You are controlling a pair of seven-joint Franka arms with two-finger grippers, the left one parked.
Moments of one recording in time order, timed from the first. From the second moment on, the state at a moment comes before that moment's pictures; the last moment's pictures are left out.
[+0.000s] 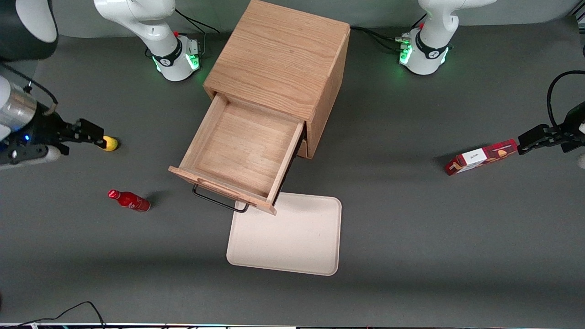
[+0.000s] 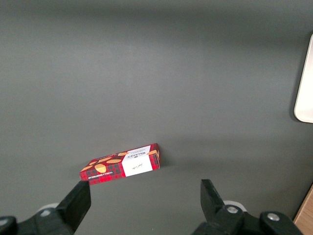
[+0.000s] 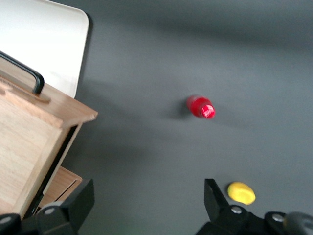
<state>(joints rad) 0.02 0.12 0.03 -1.53 0.02 1.62 -0.11</state>
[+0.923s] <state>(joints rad) 0.04 0.63 0.22 -1.03 0.10 1.61 -0.47</state>
